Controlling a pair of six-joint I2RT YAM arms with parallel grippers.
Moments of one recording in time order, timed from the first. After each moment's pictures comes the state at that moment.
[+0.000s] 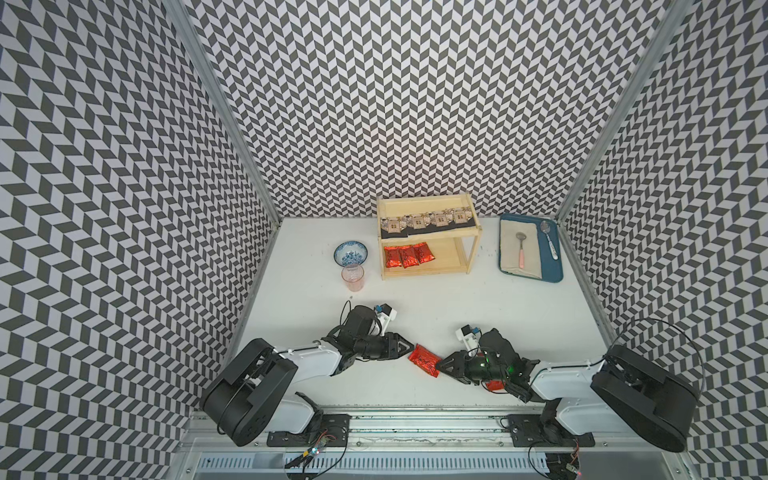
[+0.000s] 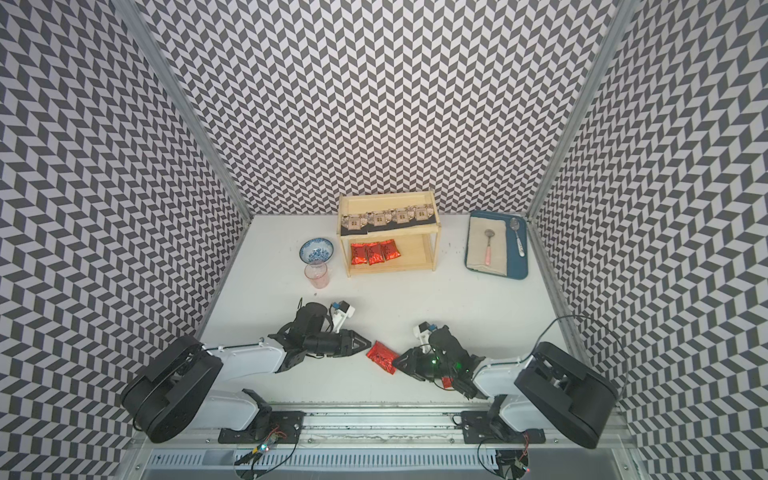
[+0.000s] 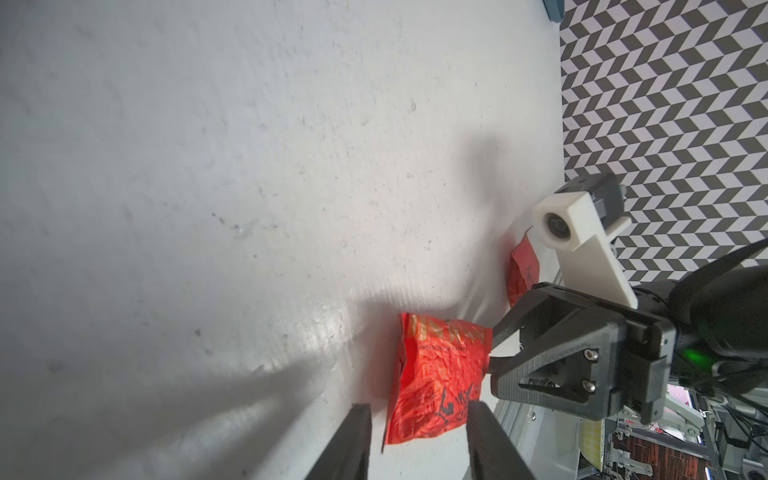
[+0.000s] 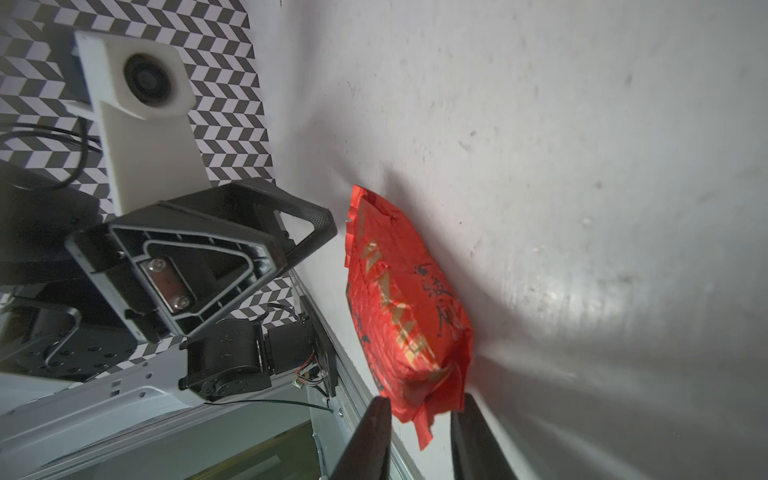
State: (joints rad) left arm -0.59 1.39 0.35 0.30 0.66 -0.73; right arm 0.81 1.36 0.16 0.58 -0.47 1.17
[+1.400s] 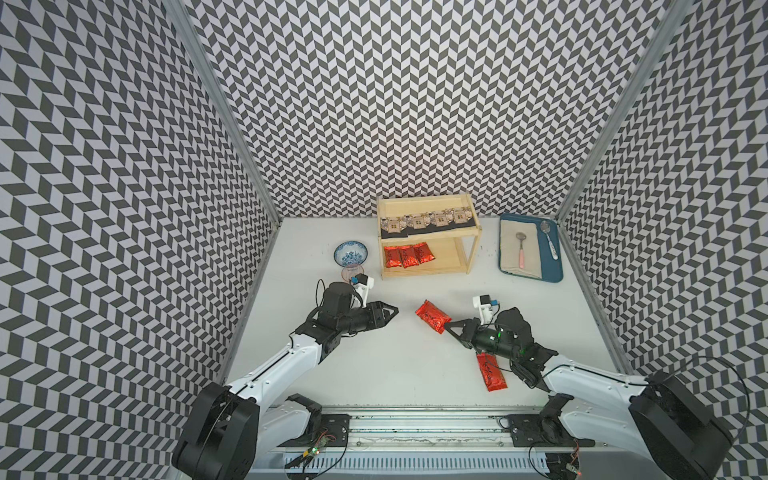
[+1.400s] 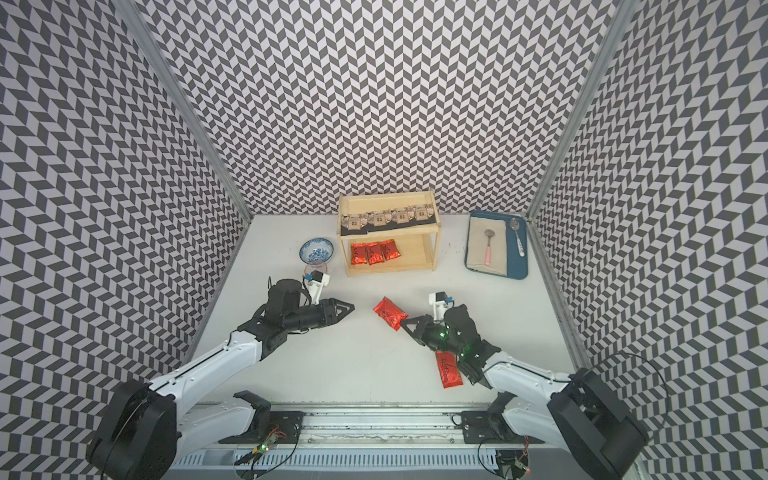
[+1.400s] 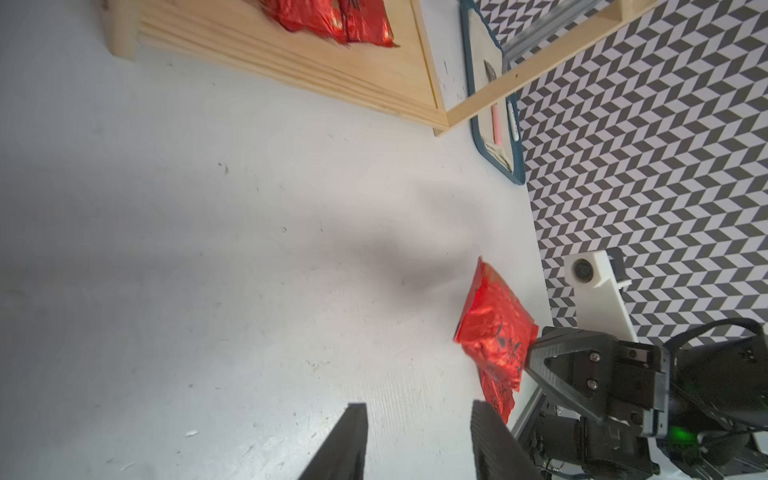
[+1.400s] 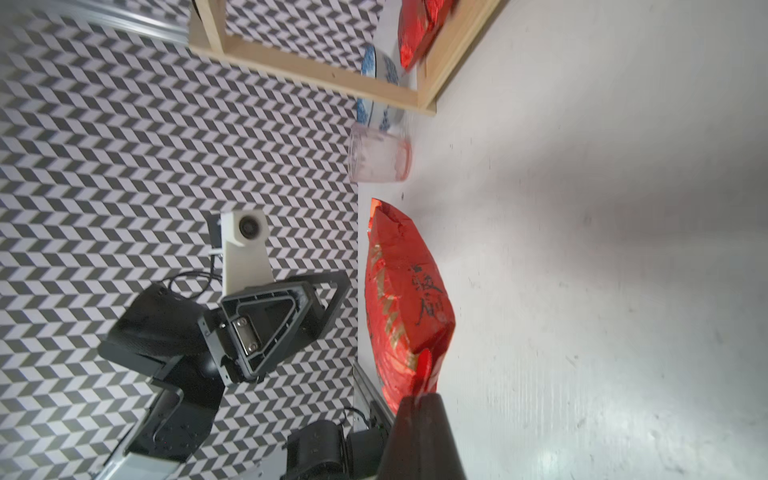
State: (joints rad) left arm -0.39 1.14 0.55 -0.02 0.56 -0.67; right arm 0.61 1.14 0.27 0.51 -0.37 1.21
